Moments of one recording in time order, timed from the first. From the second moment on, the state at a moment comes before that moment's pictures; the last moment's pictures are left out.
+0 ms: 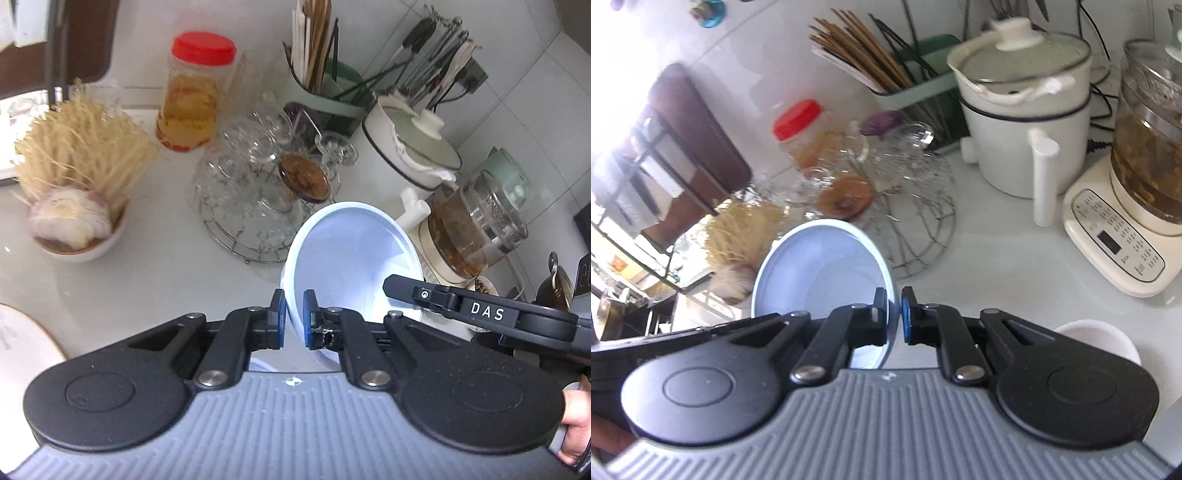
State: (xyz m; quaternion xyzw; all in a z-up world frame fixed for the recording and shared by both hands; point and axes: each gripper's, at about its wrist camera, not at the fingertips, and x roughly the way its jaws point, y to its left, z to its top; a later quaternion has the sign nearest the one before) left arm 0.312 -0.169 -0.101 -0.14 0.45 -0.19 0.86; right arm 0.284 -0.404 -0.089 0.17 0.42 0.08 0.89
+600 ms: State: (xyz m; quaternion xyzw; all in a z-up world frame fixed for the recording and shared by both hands) left arm 0.259 -0.106 -0.124 -0.17 0.48 -0.15 0.85; right arm 0.257 -0.342 -0.106 0.14 0.46 0.11 0.87
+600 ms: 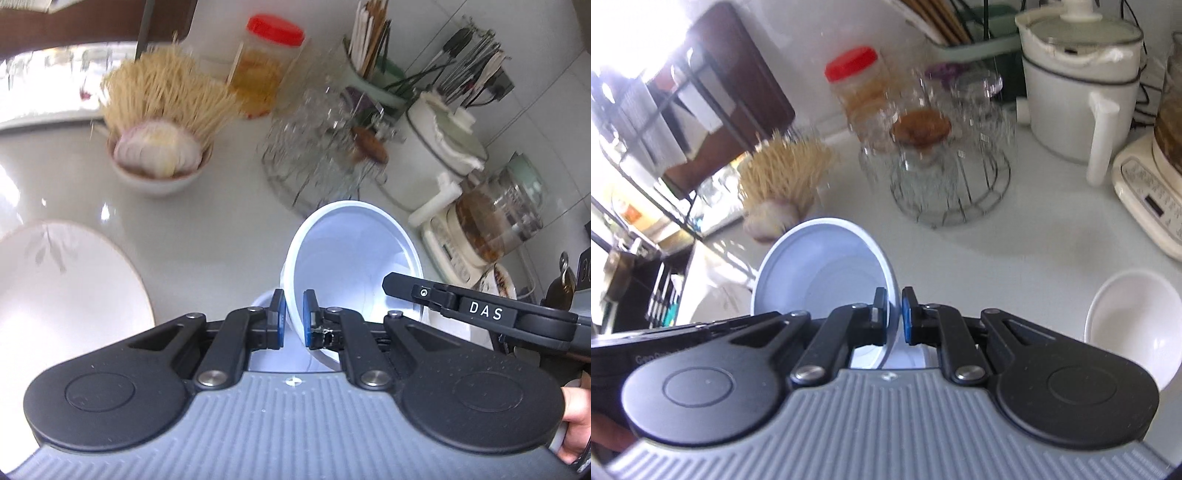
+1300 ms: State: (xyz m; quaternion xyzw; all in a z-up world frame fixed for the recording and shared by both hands) left arm 0.250 -0.113 -0.157 -0.15 0.53 -0.13 0.83; right arm 0.246 -0.342 -0.151 0.17 0.52 0.10 0.83
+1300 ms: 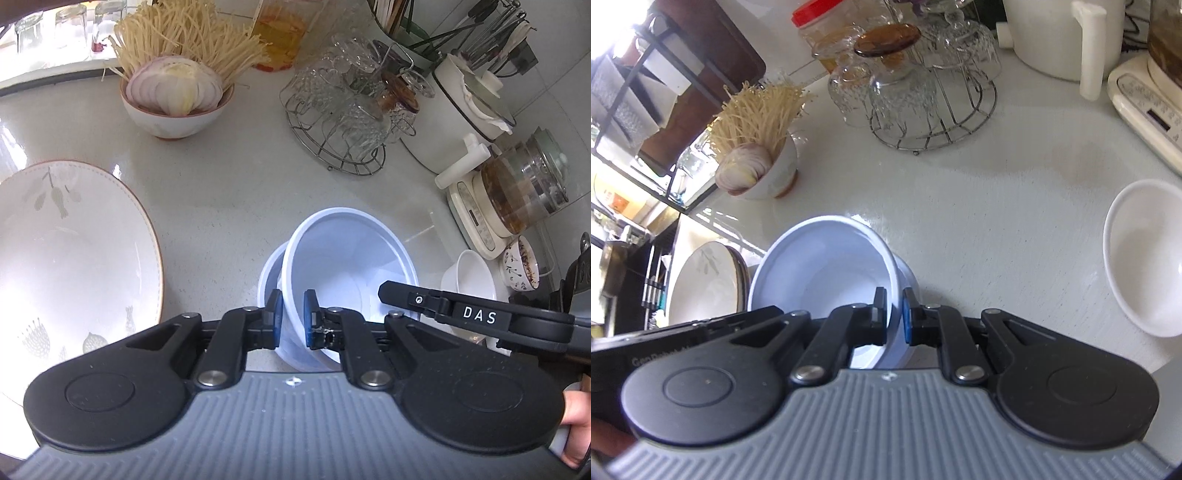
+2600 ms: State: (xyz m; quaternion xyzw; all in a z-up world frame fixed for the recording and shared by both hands) left arm 0.221 -0.147 -0.050 -0.05 0.41 -0.19 0.89; right arm 0.193 -0.363 -0.064 0.17 0.36 0.04 0.92
